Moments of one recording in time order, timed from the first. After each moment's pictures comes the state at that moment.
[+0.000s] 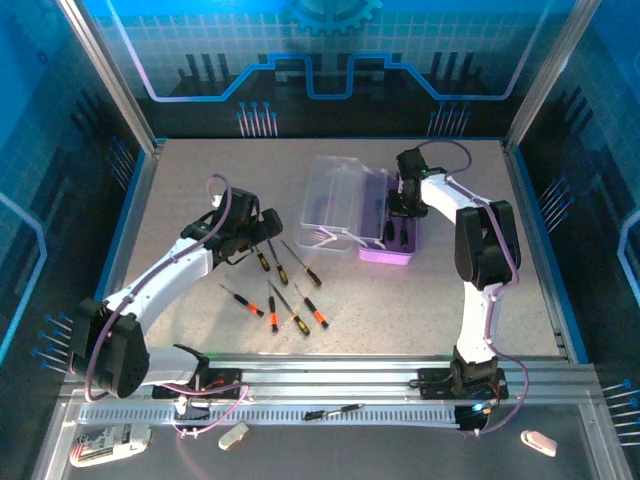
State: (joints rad) left arm -0.35 1.32 0.95 -0.53 -0.13 -0.77; right arm 0.20 2.06 1.52 -0.66 0.00 0.30
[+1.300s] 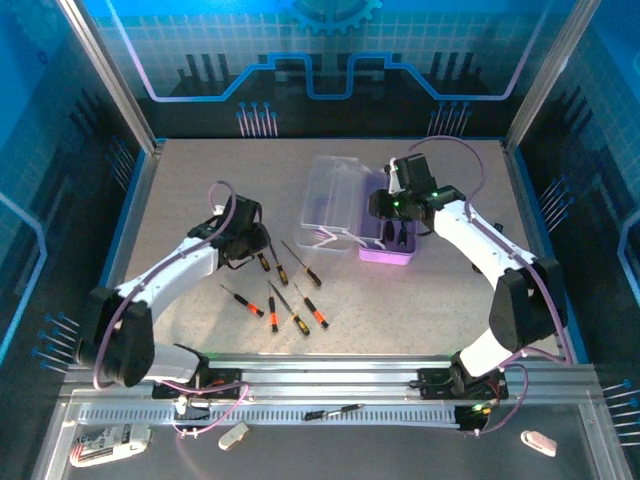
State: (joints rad) left arm -0.34 1.40 0.90 -0.51 -0.13 -0.82; right arm 0.36 1.57 1.25 -0.54 -0.14 0.40
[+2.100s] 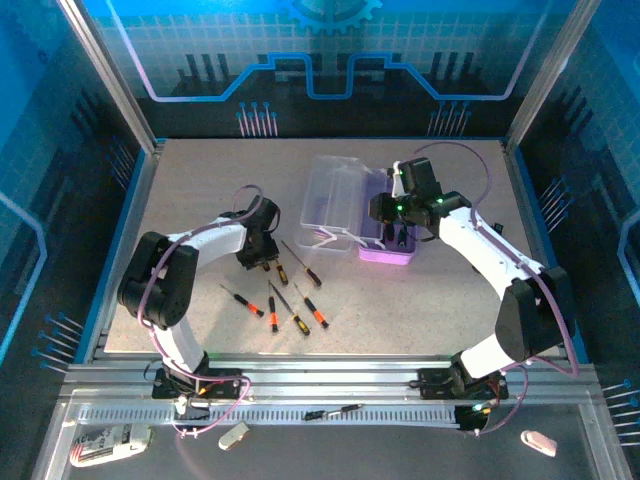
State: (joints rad) left arm -0.34 1.75 1.02 -0.59 -0.08 -0.81; right arm 0.36 1.51 1.20 -0.53 -0.16 0.41
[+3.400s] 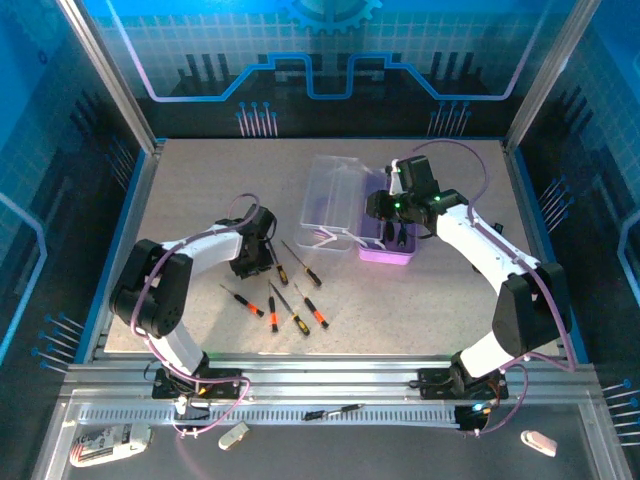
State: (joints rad) left arm -0.34 1.69 0.94 -0.64 -0.10 -0.80; right arm 0.36 1.54 1.22 -0.51 -0.19 0.44
